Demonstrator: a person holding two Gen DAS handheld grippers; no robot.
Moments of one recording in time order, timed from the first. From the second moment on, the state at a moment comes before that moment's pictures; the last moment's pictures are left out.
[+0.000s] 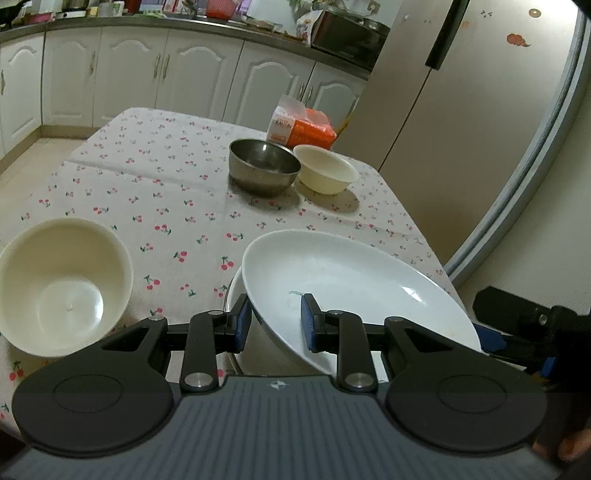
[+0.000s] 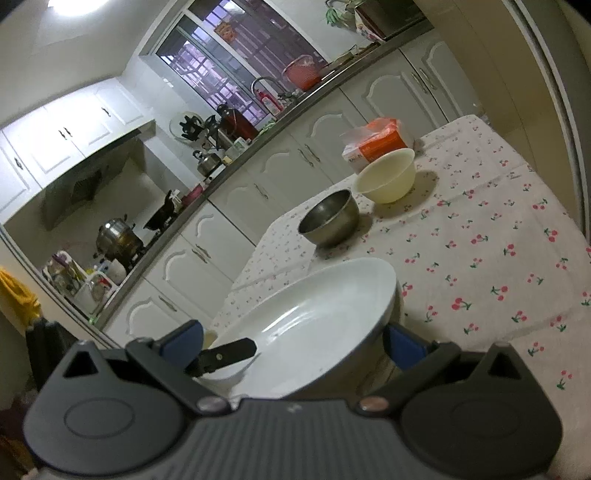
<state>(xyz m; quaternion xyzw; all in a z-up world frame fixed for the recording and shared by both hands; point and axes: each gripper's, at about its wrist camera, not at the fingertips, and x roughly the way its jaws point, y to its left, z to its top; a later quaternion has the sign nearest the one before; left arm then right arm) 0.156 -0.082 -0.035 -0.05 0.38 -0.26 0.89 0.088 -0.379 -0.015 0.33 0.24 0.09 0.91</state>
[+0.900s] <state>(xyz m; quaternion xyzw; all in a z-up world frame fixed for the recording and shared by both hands) 0.146 -0.072 -0.041 -0.06 0.37 -0.27 0.89 0.081 -0.364 -0.015 0.29 0.26 0.06 0.92</state>
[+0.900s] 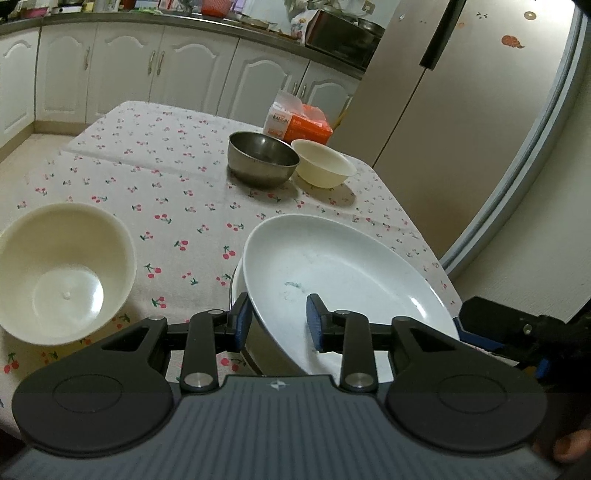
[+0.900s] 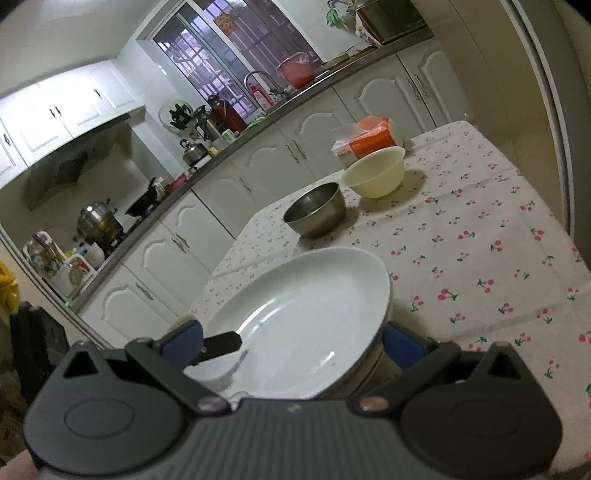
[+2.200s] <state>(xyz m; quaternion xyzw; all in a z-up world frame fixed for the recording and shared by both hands) 0.154 -0.043 -0.006 0.01 0.33 -0.20 0.92 0.086 -0.369 0.006 0.34 0.24 0.01 0.91</state>
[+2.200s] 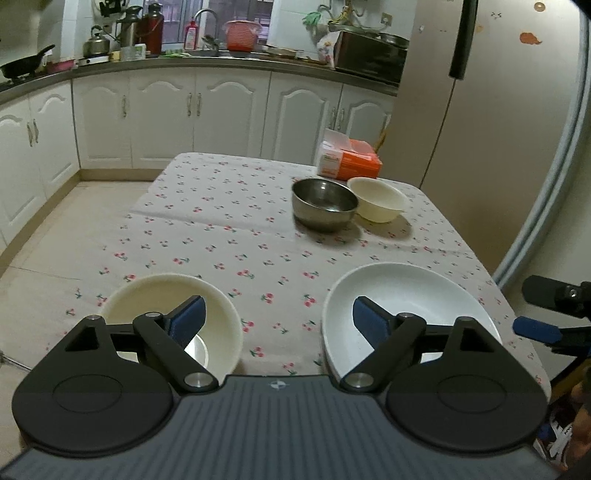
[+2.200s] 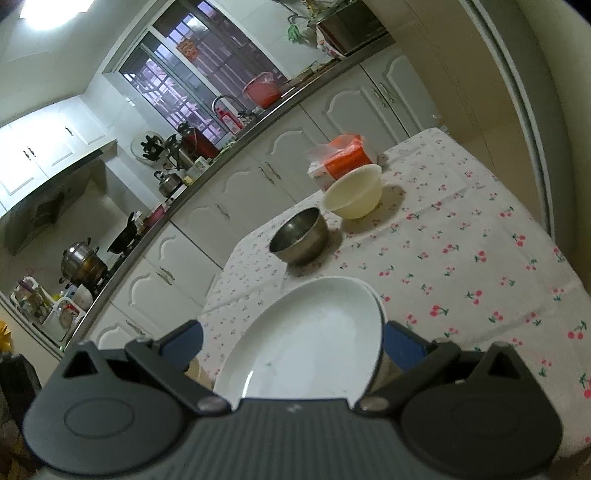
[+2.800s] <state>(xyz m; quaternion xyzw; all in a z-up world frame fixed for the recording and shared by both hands) 0.217 -0.048 0.029 0.01 0.31 -0.18 0.93 0.133 -0.395 0.030 0.34 0.23 0.00 0.91</state>
